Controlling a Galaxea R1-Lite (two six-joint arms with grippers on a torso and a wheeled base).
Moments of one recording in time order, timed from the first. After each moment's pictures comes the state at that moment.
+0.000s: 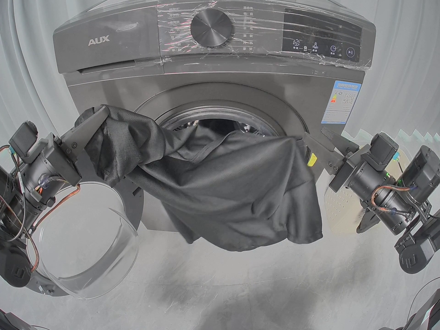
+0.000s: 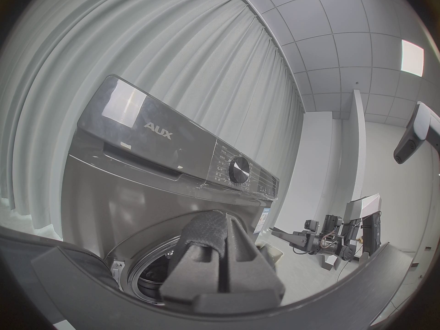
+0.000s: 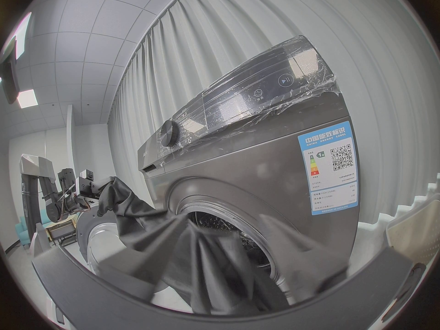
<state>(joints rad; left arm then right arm) -0.25 1.46 -0.39 -1.54 -0.44 -0.37 0.51 1.70 -0.47 -1.54 0.13 0.14</state>
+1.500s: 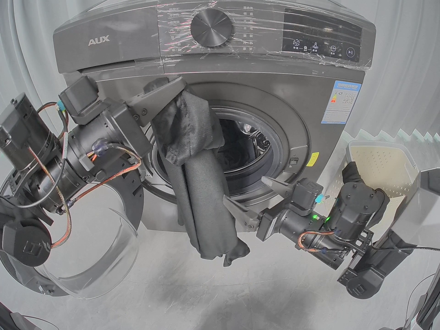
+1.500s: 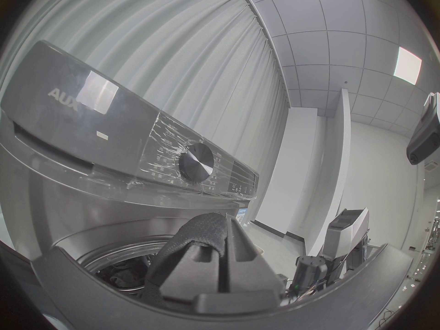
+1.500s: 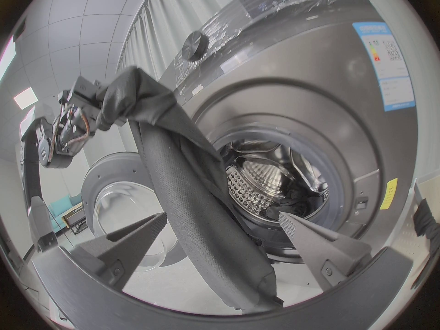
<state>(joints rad) -0.54 1.56 -0.73 -1.23 -0.33 -0.26 0.74 2.02 -0.57 -1.54 -0.01 0.12</state>
